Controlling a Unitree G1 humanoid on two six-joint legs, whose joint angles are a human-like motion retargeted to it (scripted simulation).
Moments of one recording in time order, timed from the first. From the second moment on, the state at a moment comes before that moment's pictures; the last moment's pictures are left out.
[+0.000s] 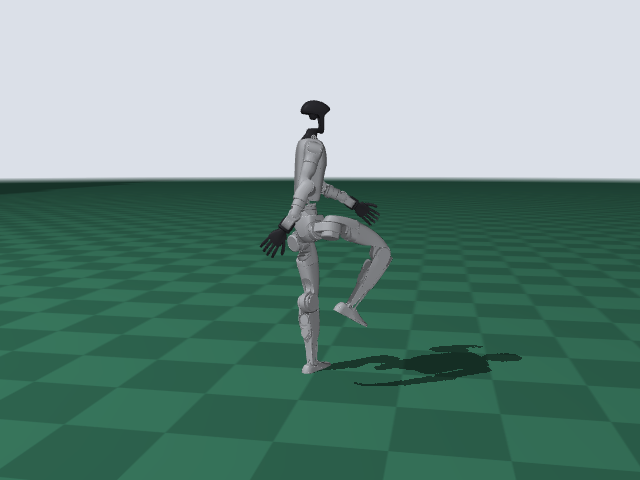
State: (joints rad) left arm -0.33 0.22 0.11 0.65 0.02 0.18 -0.04; right arm 0.19 -0.34 -0.29 1.70 -0.27 0.27 0.19; waist -0.57 0.20 0.20; left_leg -0.07 0.12 0.22 0.12 -0.13 0.20; right_leg -1.10 -0.19 -0.42 1.69 -0.01 -0.11
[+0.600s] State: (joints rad) left arm 0.08 0.04 0.22 1.54 0.18 0.18 -0.16; right arm -0.23 0.01 0.21 1.04 -0.28 0.05 0.35; waist -0.16 0.00 -0.06; left_leg 0.02 -0.09 0.60 -0.03 -0.16 0.10; right_leg -0.10 -0.10 -0.34 0.08 -0.03 0.09
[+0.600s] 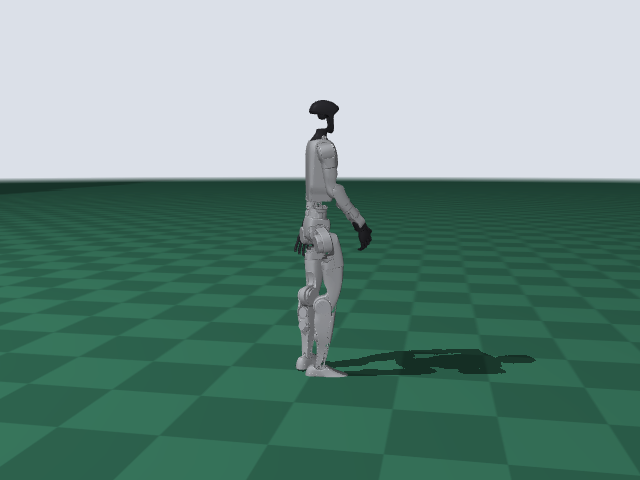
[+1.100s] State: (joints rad) left arm 0.06 0.05 0.23 1.38 0.19 0.14 -0.27; right arm -0.06 -0.13 -0.04 1.61 -0.27 0.20 0.24; waist -0.20 0.02 -0.11; left_leg -0.01 -0.06 0.46 -0.02 -0.13 0.09; right_leg -0.02 -0.07 -0.48 0.04 -0.06 0.08
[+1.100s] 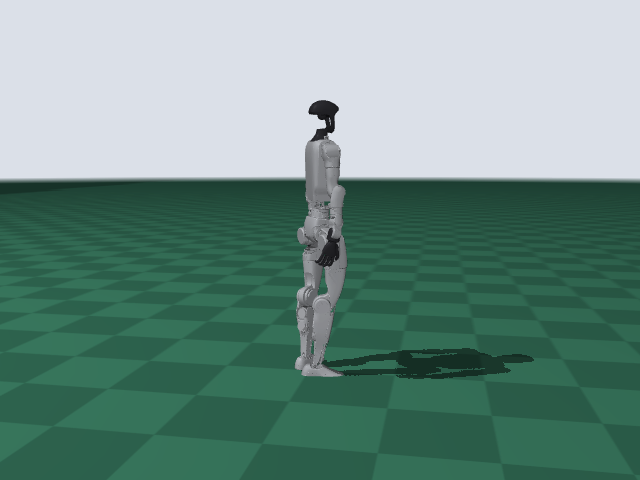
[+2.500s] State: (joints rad) left arm 0.14 0.04 0.24 1.55 0.11 0.09 -0.05; right arm -0.13 -0.07 0.13 1.53 -0.16 0.13 0.21; waist -0.16 -0.02 -0.03; left_leg -0.19 0.08 0.50 0.53 -0.02 0.13; right_leg 0.01 -0.12 -0.45 0.07 -0.06 0.04
